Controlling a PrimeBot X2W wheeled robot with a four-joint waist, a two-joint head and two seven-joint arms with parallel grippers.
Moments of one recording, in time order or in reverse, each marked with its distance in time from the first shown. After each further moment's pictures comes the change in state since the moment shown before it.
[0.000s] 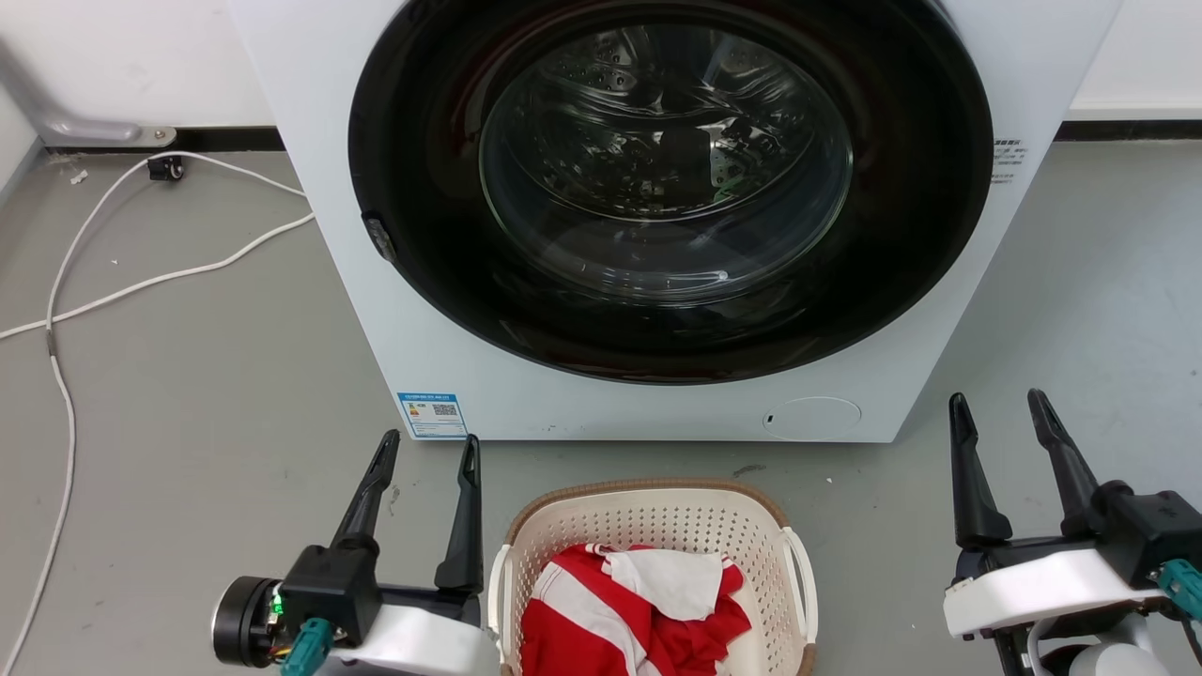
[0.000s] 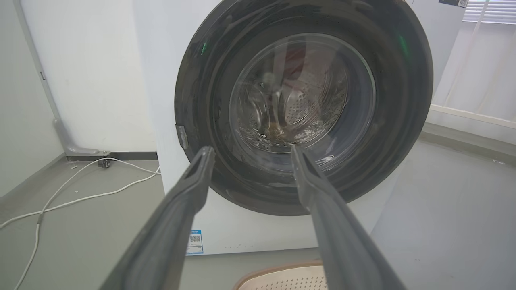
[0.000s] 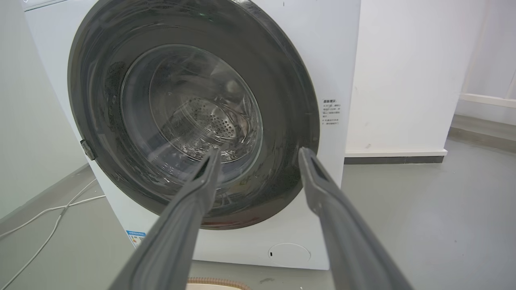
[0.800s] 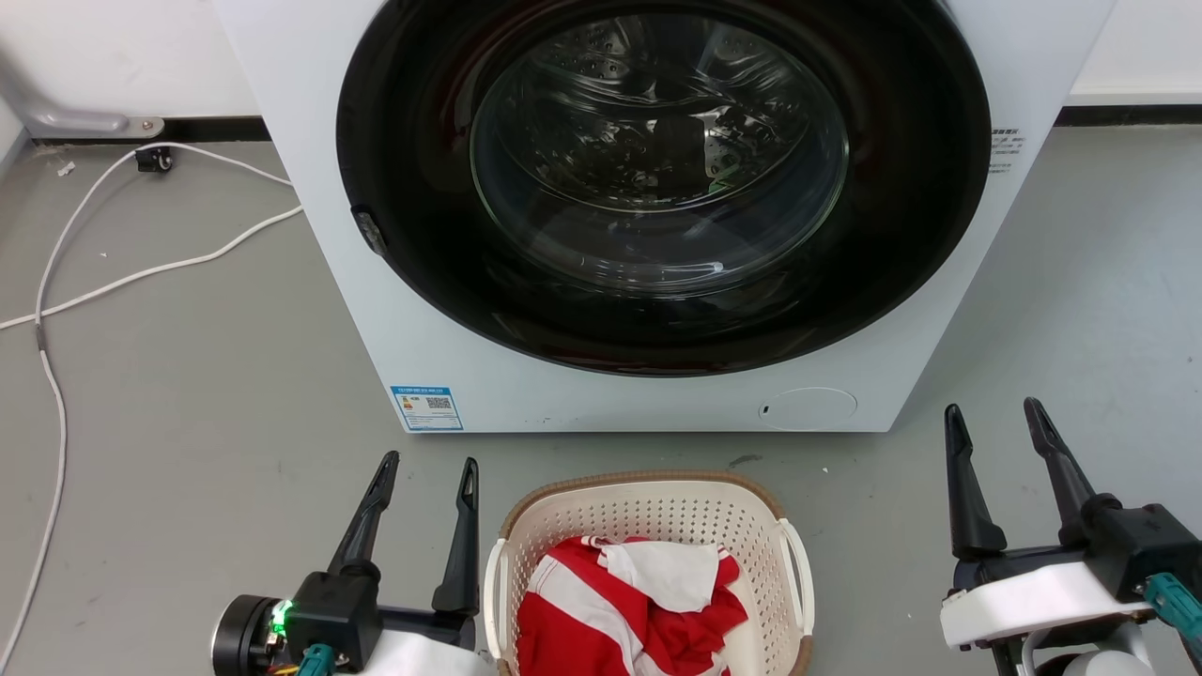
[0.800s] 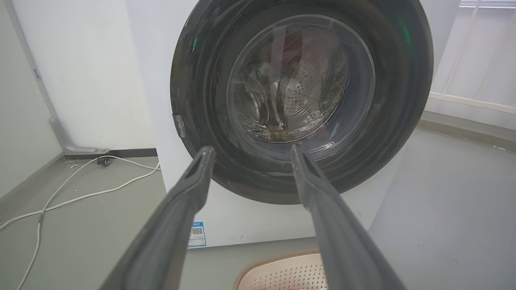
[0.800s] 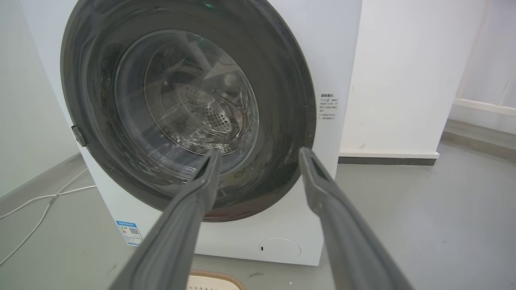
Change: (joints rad) left arm 0.045 -0.095 0.109 0.051 0.128 -0.119 -0.049; right arm 0.006 0.000 -0.001 0.031 -0.053 0.001 -0.049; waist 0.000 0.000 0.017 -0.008
